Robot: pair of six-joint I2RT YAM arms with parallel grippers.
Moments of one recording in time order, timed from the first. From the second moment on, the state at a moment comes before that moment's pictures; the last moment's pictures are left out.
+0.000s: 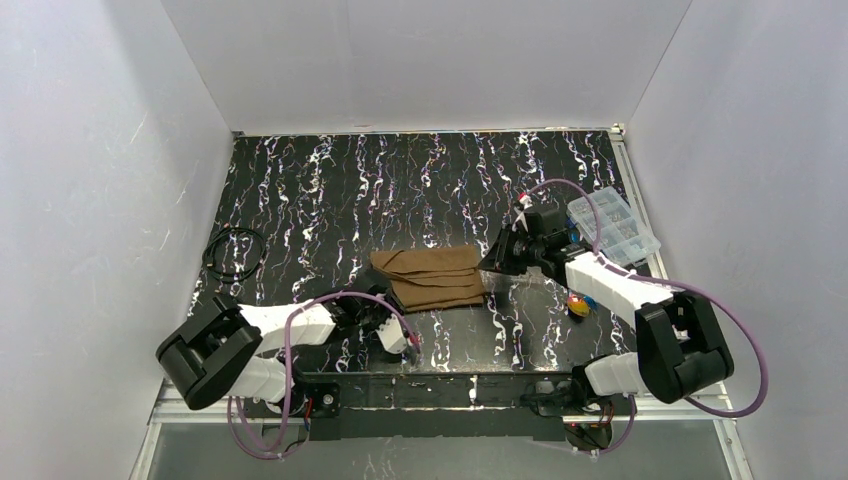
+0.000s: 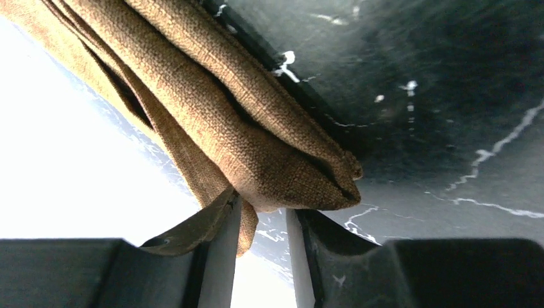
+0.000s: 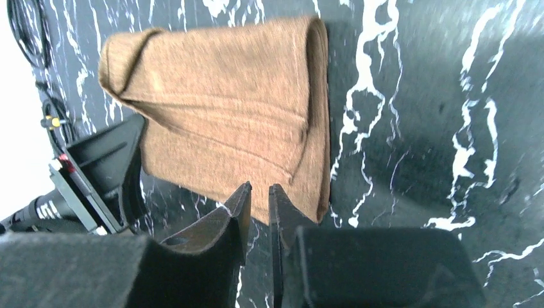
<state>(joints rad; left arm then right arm) -0.82 1.33 0.39 0.04 -0.09 1.73 0.42 1.35 0.68 -0.14 -0.38 0.65</state>
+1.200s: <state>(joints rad) -0.43 1.59 1.23 -0.78 0.31 0.55 0.56 1.78 0.89 0.14 -0.35 0.68</state>
